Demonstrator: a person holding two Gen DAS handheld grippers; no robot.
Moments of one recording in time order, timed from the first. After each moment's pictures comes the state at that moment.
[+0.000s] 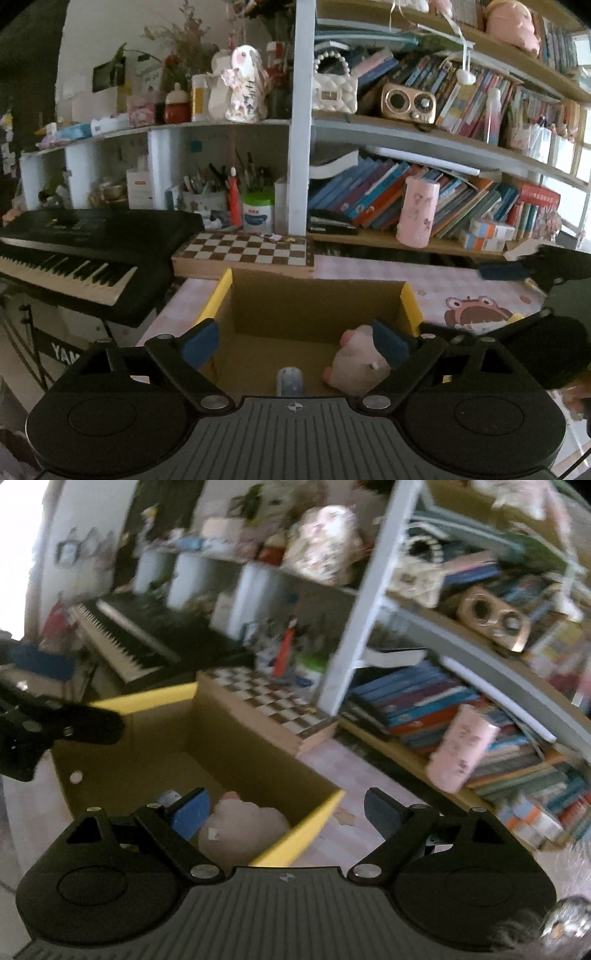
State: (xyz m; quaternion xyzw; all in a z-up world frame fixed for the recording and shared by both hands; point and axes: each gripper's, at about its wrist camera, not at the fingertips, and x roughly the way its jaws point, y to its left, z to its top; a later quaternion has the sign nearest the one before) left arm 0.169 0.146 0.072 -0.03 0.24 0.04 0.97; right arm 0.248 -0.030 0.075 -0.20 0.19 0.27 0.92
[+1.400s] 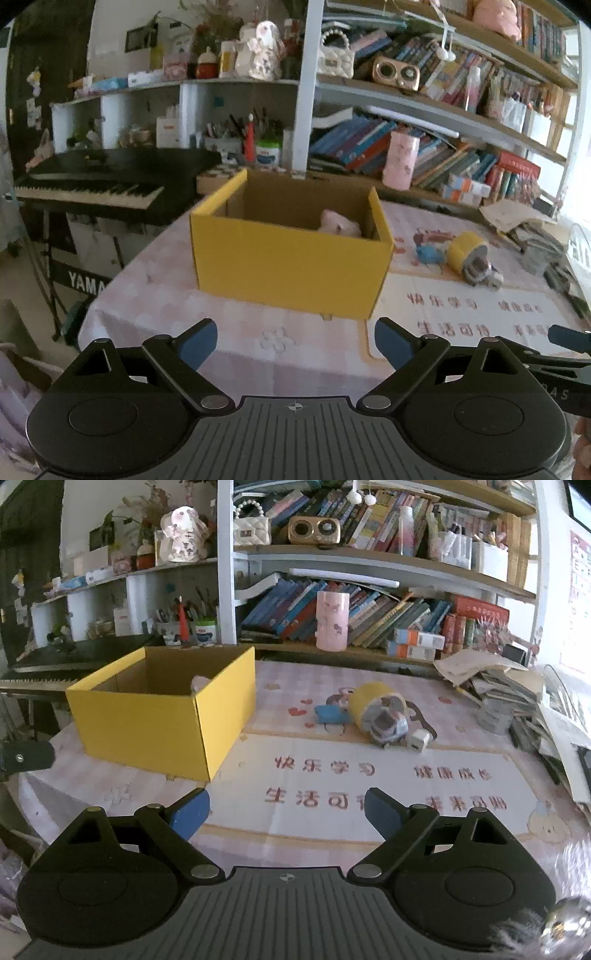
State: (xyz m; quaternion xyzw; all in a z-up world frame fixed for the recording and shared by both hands) left arm 0.005 0.107 0.031 -0.06 0.29 0.05 0.95; right arm 0.029 -0.123 0.027 -0.03 0.27 0.10 0.96
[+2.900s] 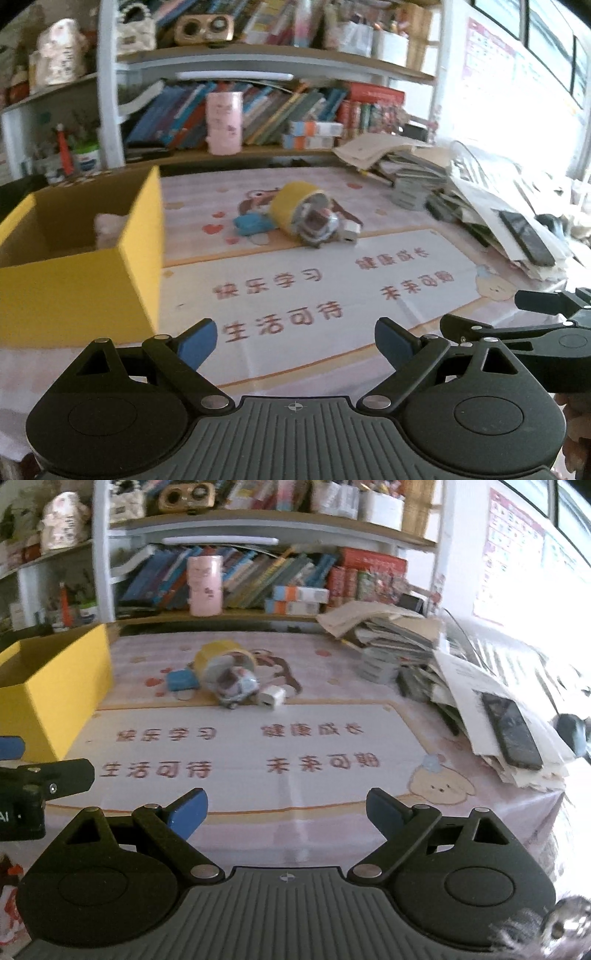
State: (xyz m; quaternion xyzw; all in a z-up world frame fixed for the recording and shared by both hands) left arm 0.085 -0.057 0.008 0.02 0.32 -0.16 0.93; right arm 0.064 -0.250 0.012 -0.01 0.32 -0.06 0.94
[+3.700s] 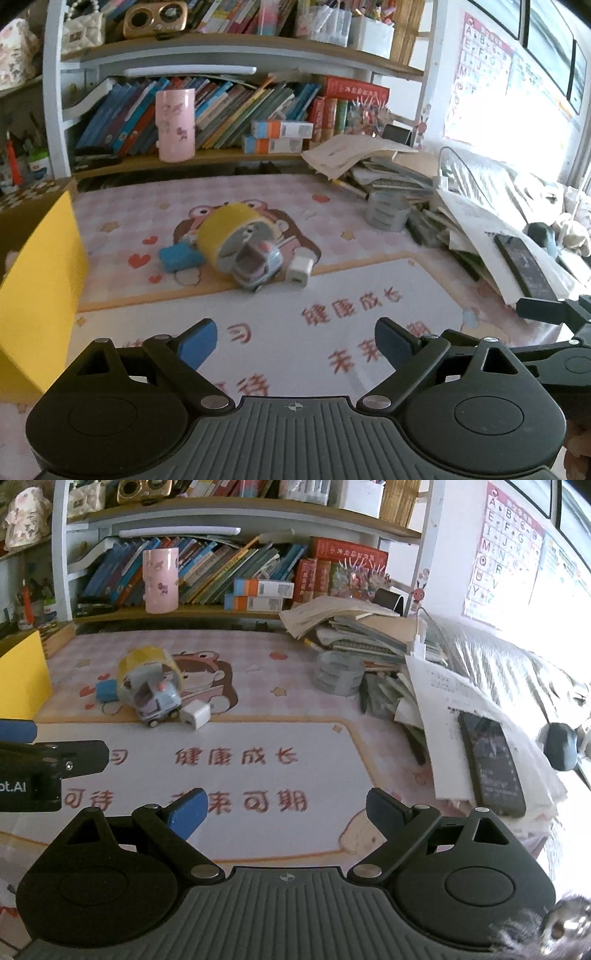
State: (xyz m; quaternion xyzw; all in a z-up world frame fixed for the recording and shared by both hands) left arm 0.163 -0.146 0.006 0.00 0.33 -0.17 0.93; right arm 0.132 -0.333 0.015 -0.04 0.33 -0.06 0.94
